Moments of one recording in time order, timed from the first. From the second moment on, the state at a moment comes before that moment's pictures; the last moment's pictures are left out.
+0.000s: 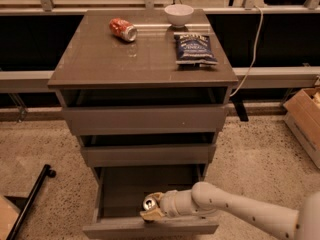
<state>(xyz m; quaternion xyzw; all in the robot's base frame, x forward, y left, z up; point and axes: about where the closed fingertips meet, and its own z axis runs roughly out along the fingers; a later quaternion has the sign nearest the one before) 0.479 0.039 0.343 -0.47 0.73 0.37 0.32</state>
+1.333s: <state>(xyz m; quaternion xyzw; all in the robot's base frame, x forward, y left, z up) 0.453 0.048 0.595 -0.57 0.70 0.27 0.34</state>
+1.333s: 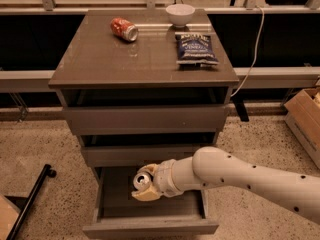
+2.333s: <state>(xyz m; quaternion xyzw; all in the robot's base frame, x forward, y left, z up) 0.455 0.013 0.632 -0.55 0.67 0.31 0.39</state>
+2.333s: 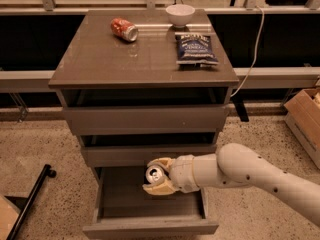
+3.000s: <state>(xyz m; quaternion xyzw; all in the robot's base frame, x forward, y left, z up) 0.499 -0.006 0.761 -0.58 0.65 0.26 0.42</state>
